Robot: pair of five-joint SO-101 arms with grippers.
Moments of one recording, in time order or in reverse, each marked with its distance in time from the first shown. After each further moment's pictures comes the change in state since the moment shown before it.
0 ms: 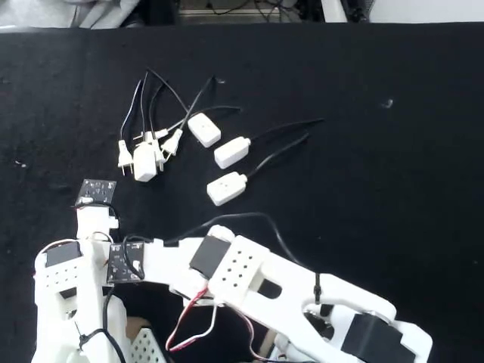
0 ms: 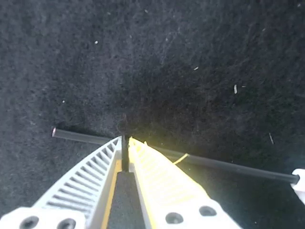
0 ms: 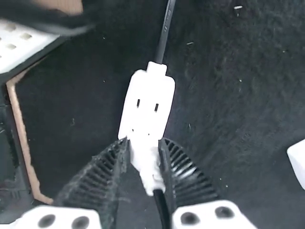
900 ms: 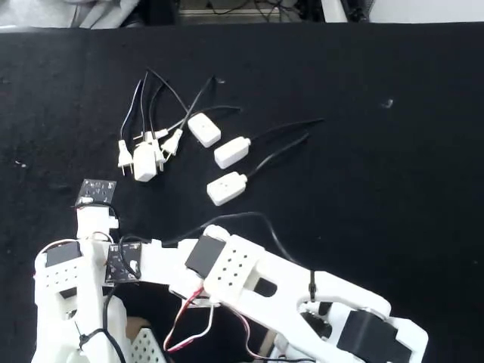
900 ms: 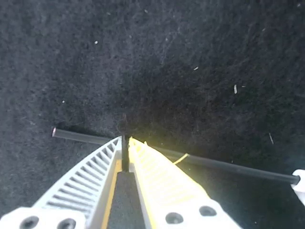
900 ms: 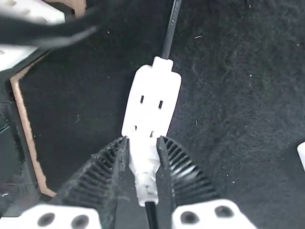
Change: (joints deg) left arm 0.0 0.0 0.1 0.0 0.0; right arm -0.5 1.0 -1.2 1.1 -2.2
